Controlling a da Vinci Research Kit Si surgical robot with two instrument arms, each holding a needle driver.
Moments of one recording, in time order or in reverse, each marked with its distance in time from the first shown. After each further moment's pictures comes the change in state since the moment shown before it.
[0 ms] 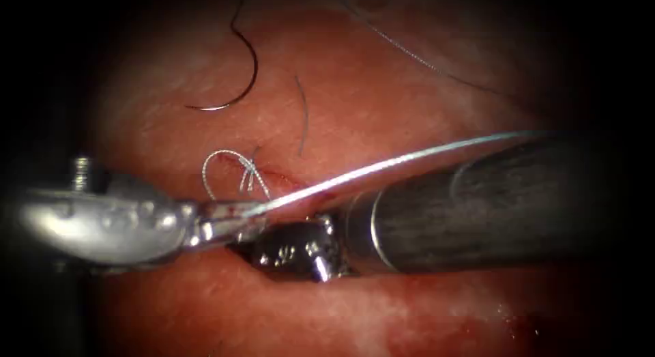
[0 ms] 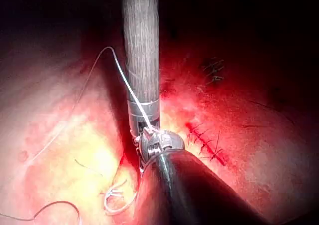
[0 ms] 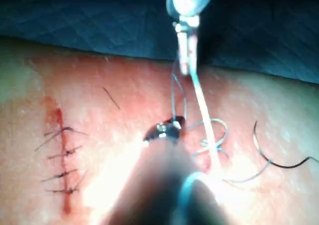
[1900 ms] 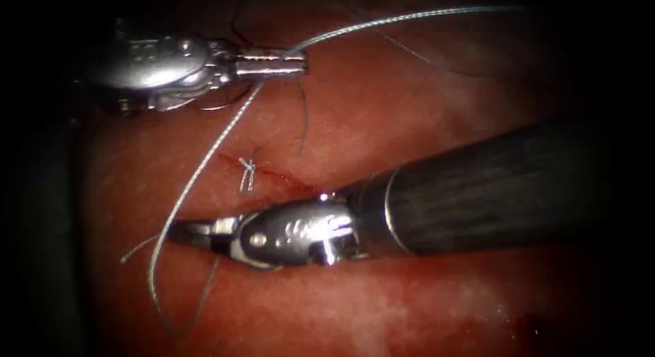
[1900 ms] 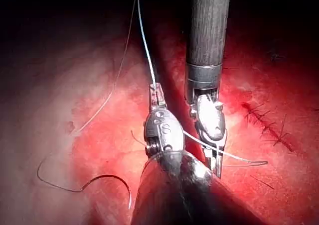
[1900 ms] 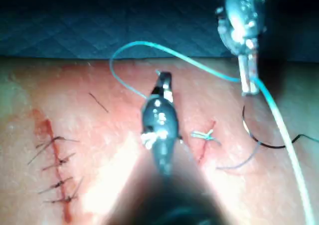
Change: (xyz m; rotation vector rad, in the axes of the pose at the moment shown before) right arm 0.005 0.004 0.000 0.077 0.555 0.329; left arm -0.001 -0.013 0.010 -0.246 0.559 -0.143
